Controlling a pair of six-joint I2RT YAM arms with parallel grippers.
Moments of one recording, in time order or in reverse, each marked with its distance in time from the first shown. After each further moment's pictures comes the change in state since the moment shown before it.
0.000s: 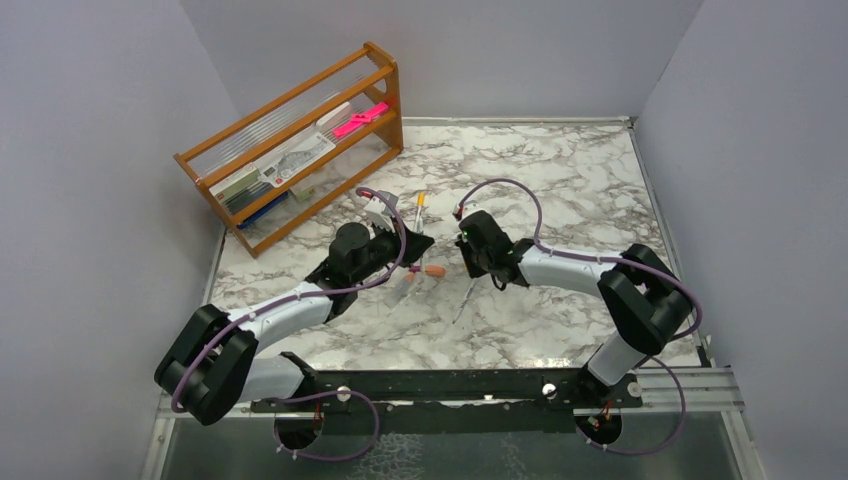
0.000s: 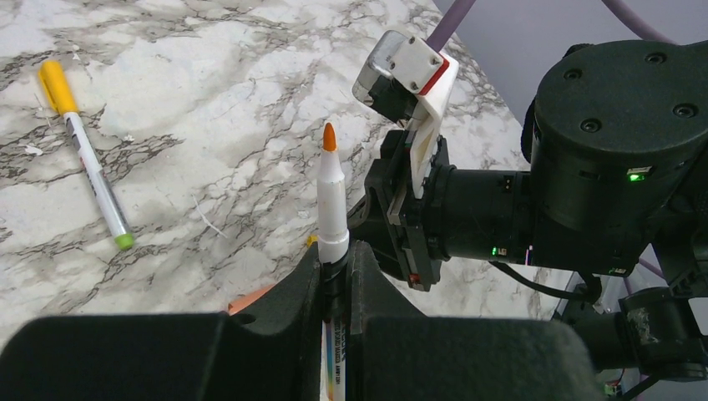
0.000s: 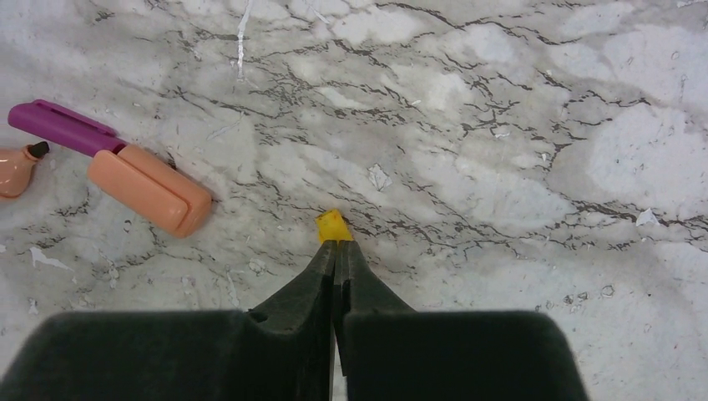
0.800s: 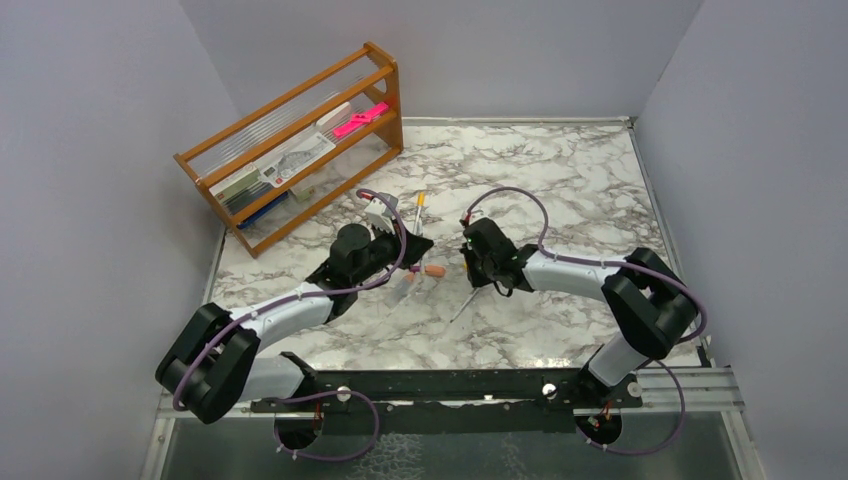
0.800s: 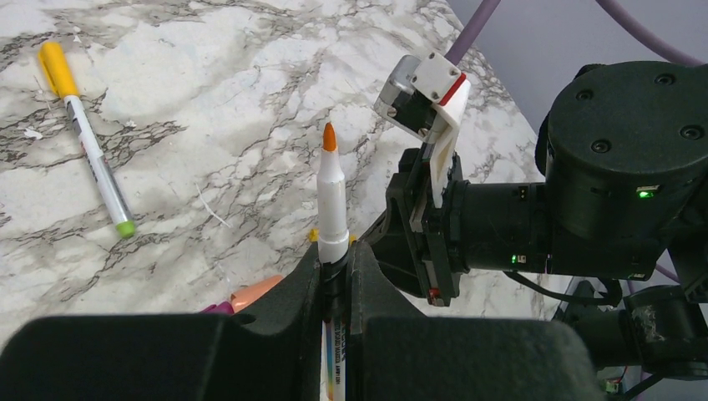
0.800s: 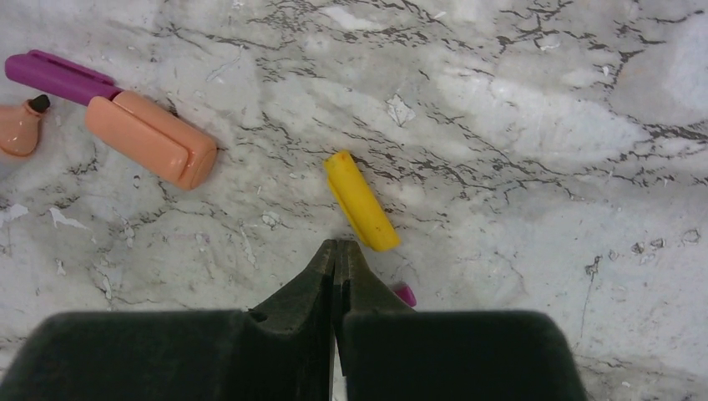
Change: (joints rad) left arm 0.000 0.008 -0.012 -0.002 -0.002 -0.007; right arm 0.000 -0.031 -0.055 -0.026 -0.079 0.109
